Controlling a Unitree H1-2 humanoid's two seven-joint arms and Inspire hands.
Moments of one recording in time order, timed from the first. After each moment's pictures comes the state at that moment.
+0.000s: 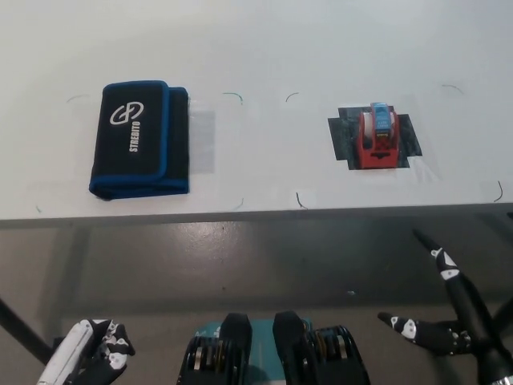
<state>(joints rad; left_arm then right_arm) 0.14 0.38 -0.06 -0.14 0.14 0.02 -0.14 0.01 -0.24 0.13 -0.14 -0.34 -0.08 0.02</state>
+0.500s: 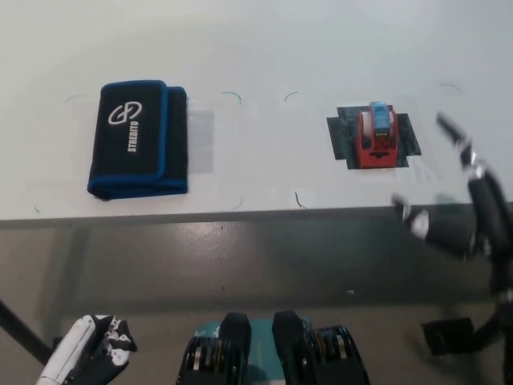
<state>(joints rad) 0.12 0.38 -0.06 -0.14 0.15 0.02 -0.15 -0.29 -0.24 0.04 -0.25 -0.34 -0.01 0.02</state>
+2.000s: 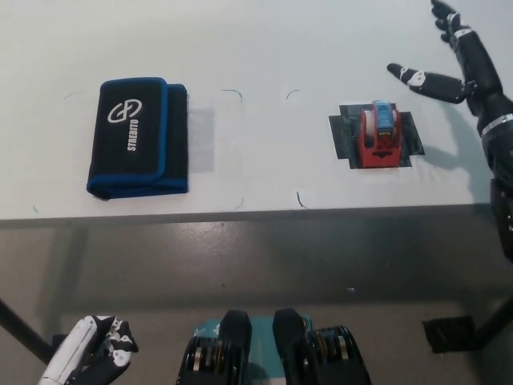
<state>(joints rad) 0.12 0.37 -0.06 -0.13 0.16 0.01 -0.15 -0.85 -0.29 -0.02 0.65 -0.15 -0.08 0.09</state>
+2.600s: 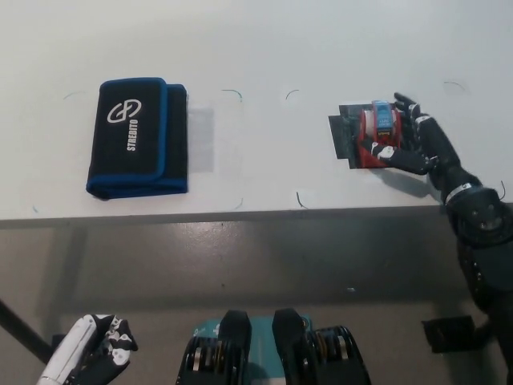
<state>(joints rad) 0.12 0.36 -0.05 -0.13 0.16 0.01 -0.15 -0.78 -0.21 -0.01 0.90 -0.12 -0.21 0.10</state>
